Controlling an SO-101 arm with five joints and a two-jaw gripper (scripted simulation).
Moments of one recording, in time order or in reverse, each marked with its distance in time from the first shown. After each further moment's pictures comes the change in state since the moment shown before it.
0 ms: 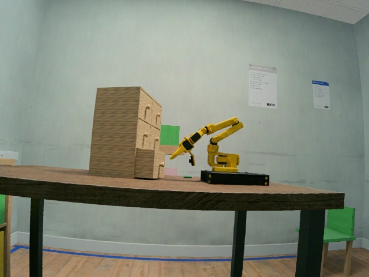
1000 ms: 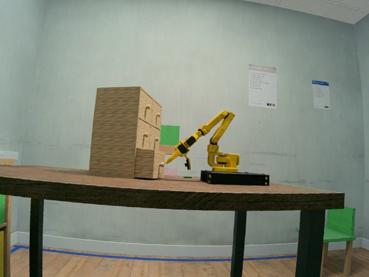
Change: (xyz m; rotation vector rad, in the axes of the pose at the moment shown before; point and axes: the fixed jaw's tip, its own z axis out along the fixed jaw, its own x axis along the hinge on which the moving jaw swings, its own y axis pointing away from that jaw) arm -0.002 0.000 0.023 0.001 -0.024 -0.001
